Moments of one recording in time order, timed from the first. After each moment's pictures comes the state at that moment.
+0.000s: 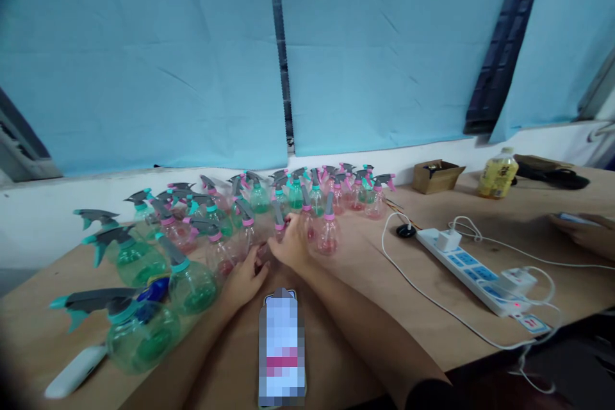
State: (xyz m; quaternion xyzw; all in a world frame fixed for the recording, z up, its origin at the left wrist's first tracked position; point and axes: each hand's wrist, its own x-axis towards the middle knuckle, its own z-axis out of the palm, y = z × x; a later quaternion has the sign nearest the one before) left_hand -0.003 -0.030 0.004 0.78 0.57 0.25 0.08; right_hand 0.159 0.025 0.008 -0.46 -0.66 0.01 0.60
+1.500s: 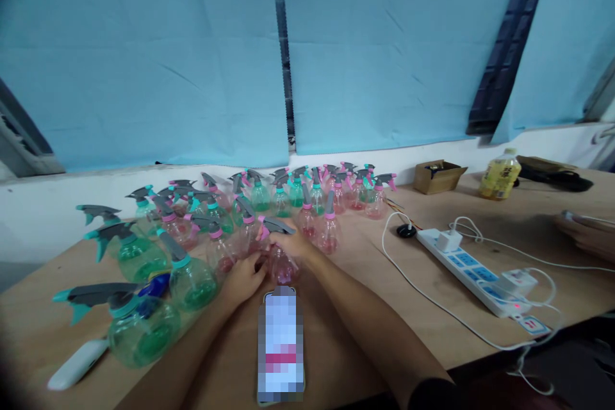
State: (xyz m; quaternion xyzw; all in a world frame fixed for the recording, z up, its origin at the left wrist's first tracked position) left_hand -0.006 -0.024 0.000 0.79 0.58 0.19 0.08; right_hand 0.169 0.007 0.051 -0.18 -0.63 0.54 0.53
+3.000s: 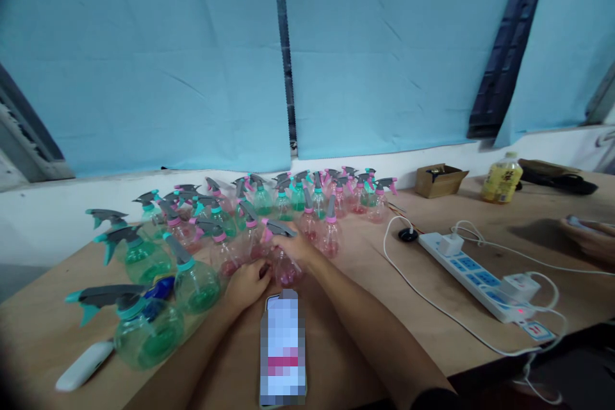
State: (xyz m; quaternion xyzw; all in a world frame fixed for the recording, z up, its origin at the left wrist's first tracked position) left_hand -0.001 -0.033 0.005 0.80 0.57 0.16 0.02; right_hand 0.168 0.016 0.043 -0.21 -0.65 0.48 0.55
